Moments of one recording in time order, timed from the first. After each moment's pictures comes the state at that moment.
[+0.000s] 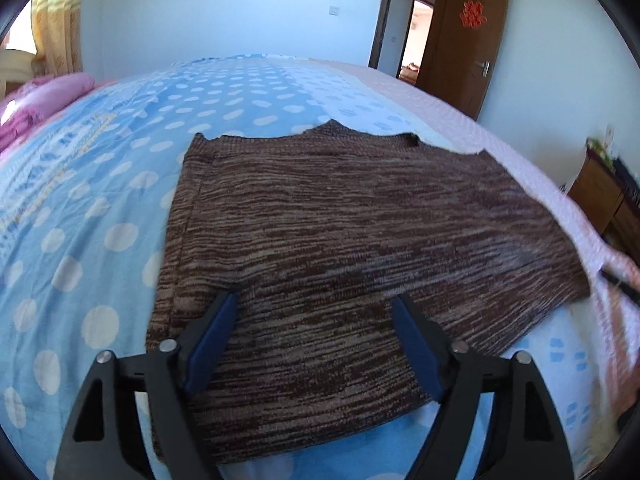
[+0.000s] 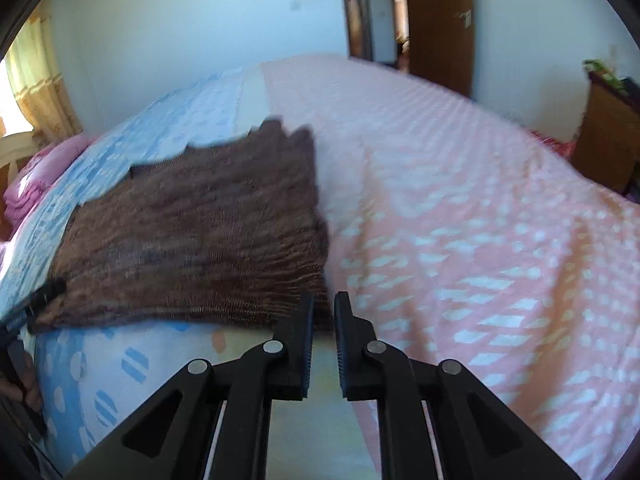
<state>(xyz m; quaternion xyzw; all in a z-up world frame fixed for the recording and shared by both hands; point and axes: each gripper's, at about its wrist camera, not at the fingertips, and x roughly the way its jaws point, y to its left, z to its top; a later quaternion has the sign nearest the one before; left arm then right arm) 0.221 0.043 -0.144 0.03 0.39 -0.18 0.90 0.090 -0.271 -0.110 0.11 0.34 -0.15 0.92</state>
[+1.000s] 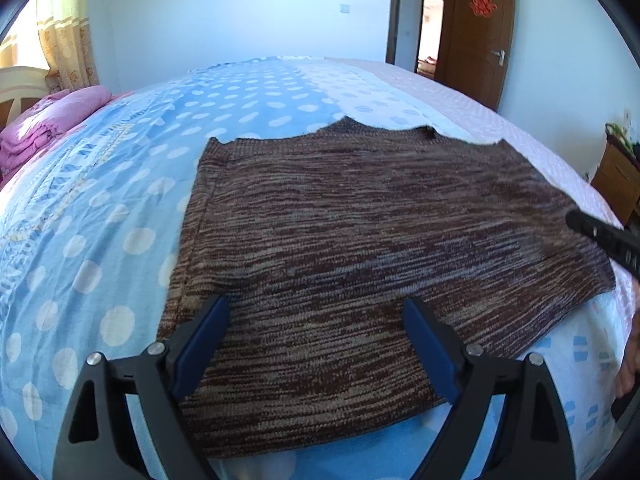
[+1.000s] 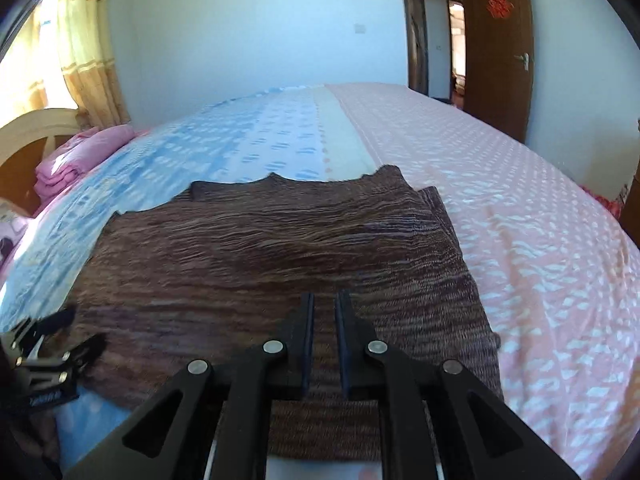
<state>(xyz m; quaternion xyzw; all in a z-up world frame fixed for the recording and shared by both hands) 0.216 0.041 -0.142 0.04 0.38 -0.15 0.91 0.176 -0.209 -0.124 0.06 0.33 -0.05 0.94</state>
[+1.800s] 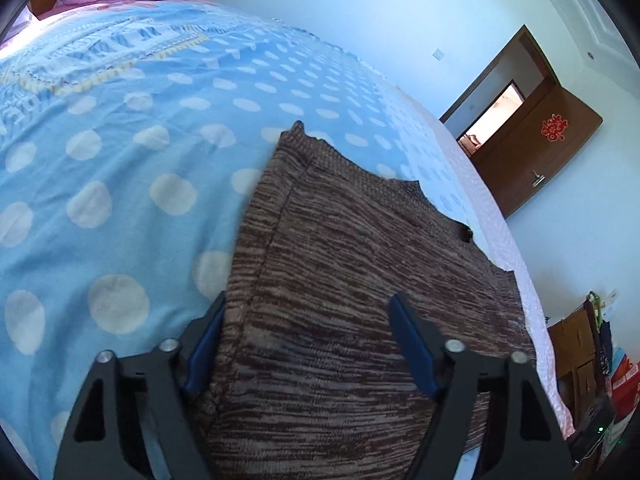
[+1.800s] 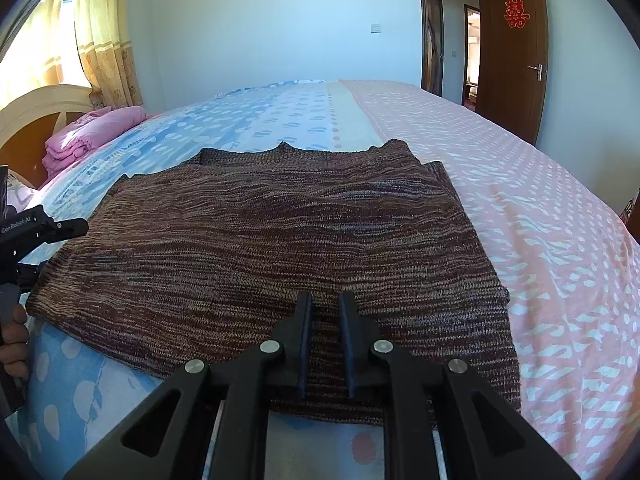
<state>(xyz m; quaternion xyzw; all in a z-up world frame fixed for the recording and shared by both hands) 0.264 0.097 -0.145 -0.22 0.42 -0.11 0.87 0.167 -0.210 -0.152 0.05 0.34 -0.04 0.94</state>
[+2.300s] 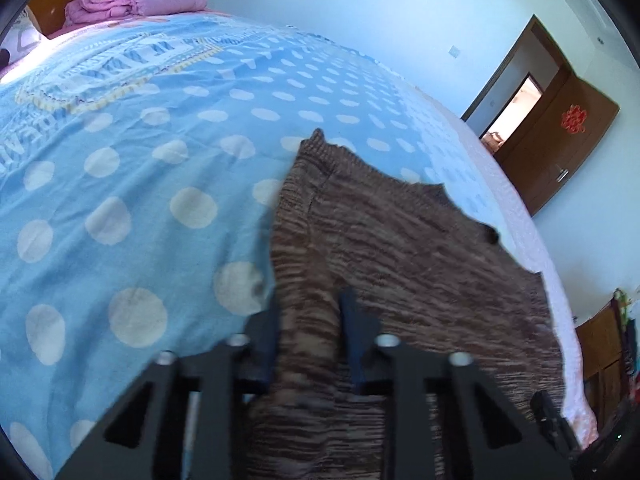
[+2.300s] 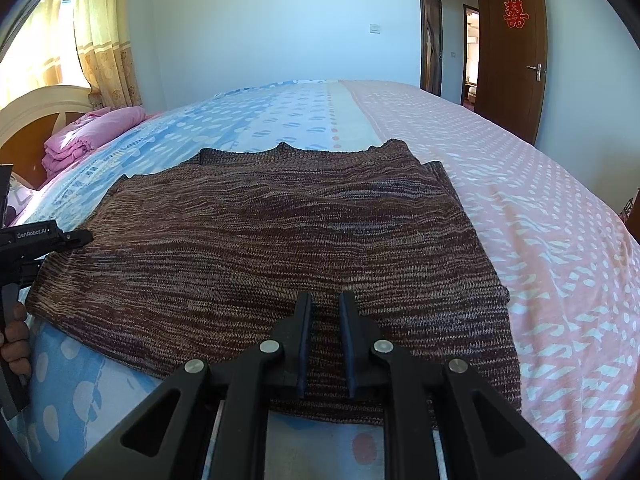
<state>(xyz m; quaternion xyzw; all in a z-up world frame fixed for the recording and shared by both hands) 0.272 0.096 -0.141 -0.20 0.42 -0.07 0.88 0.168 -0.211 -0.152 0.06 0.34 -0.04 0.94</state>
